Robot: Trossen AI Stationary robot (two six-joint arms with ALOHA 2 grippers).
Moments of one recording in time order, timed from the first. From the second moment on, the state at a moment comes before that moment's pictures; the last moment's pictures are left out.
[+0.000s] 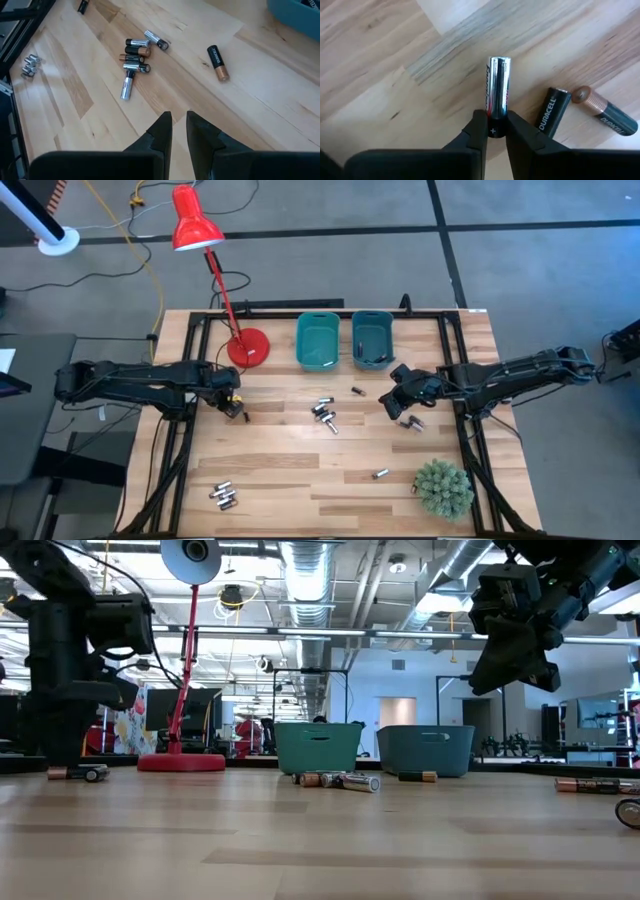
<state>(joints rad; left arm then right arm) 0.23 0.98 0.40 -0.78 0.00 -0.74 0.06 1.00 0.58 -0.36 0.13 0.88</state>
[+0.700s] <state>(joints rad) 0.39 1.43 1.22 -0.84 -0.05 -0.24 0.04 1.00 0.58 -0.36 0.13 0.88</state>
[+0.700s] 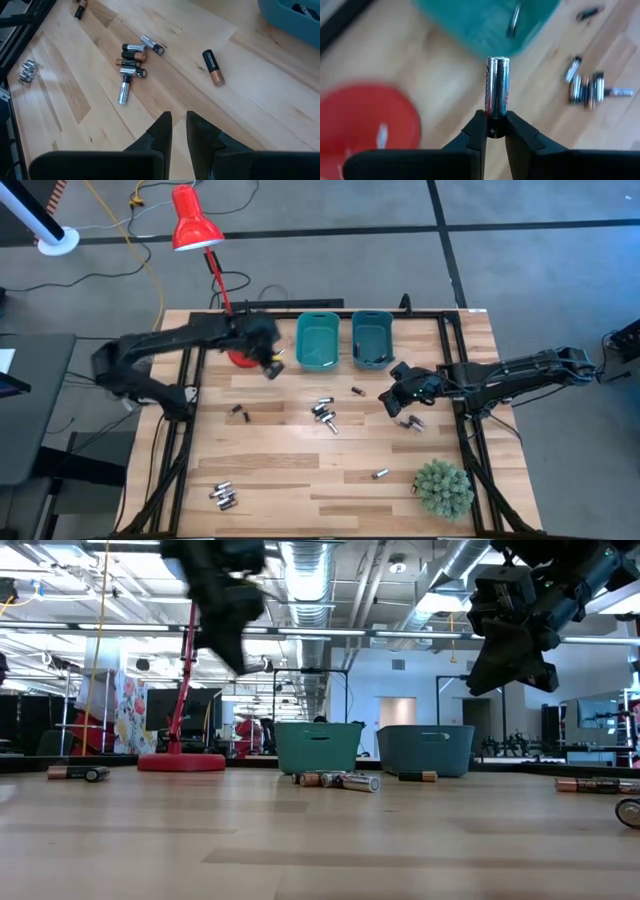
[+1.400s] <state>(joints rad) 0.52 2.26 1.97 -1.04 0.08 0.09 0.05 1.00 0.58 -0.36 0.13 0.95</state>
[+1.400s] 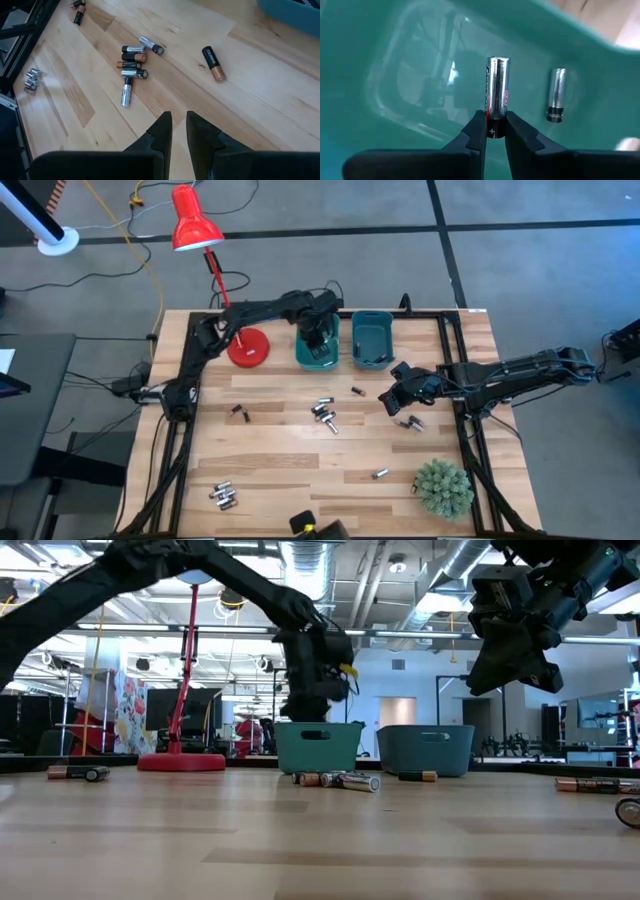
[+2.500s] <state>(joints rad) 0.49 2.34 1.98 -1.04 0.01 0.19 0.05 1.00 0.58 -0.36 0.13 0.97</state>
